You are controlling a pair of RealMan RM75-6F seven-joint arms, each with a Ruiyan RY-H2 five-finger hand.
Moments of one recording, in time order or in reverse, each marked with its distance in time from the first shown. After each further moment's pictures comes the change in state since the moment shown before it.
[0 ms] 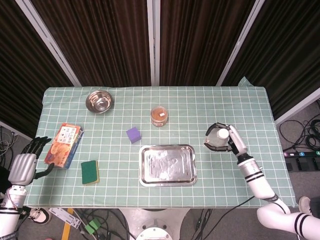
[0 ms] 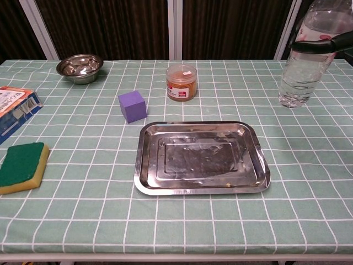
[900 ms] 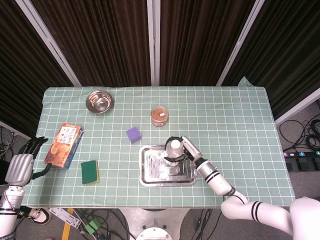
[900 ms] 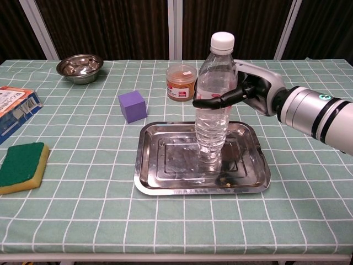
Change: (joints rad) left arm 0.013 0.007 -0.004 0.020 -0.008 0.010 -0.020; right arm 0.190 -0.350 -0.017 0.211 -0.017 -0.193 -0.025
